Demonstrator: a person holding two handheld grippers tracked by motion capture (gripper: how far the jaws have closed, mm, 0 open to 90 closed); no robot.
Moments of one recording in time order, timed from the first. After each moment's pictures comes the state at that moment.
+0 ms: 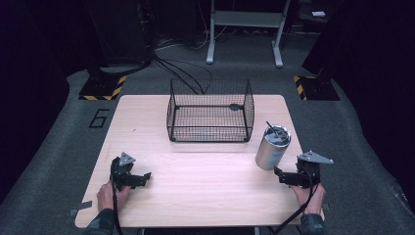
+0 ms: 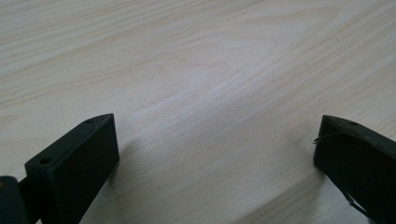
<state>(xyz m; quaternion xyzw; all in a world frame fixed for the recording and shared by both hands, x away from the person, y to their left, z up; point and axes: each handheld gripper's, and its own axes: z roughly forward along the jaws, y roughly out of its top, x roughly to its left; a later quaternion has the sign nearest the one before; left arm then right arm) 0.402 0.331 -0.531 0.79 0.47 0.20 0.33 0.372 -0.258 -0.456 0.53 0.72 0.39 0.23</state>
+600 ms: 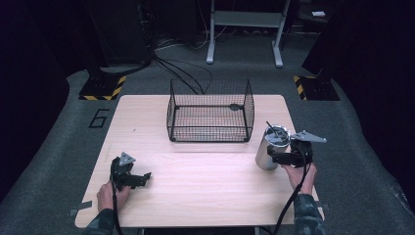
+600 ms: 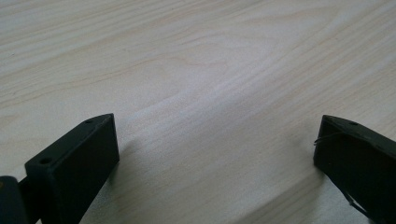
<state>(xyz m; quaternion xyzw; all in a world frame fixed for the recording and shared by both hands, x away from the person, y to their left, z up) 0.402 0.329 -0.532 0.79 0.47 0.20 0.34 0.419 -0.240 -0.427 0.51 0.72 0.42 0.24</state>
